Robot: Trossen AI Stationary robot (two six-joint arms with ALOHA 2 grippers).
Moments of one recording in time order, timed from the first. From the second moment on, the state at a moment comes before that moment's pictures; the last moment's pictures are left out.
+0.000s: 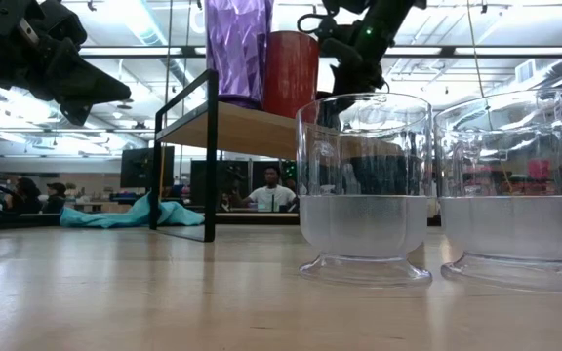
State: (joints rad) left arm -0.27 0.29 0.16 -0.06 -0.46 -0.30; right arm -0.26 1.57 1.41 -0.78 0.26 0.14
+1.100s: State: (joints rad) left arm -0.27 0.29 0.16 -0.06 -0.46 -0.30; right arm -0.12 1.47 1.41 -1.05 0.25 0.42
